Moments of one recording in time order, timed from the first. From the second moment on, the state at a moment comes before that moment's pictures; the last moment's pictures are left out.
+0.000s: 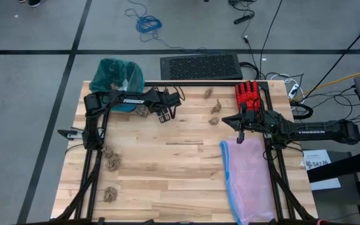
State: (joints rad) left arm 0.39 1.94 1.30 -0.74 -0.48 0.03; right arm -0.16 0.57 0.13 0.46 0.03 0.10
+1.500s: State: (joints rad) left arm 0.27 1.65 1.45 -0.84 -0.75 0.04; right arm -0.16 0.57 0.13 0.47 0.06 0.07
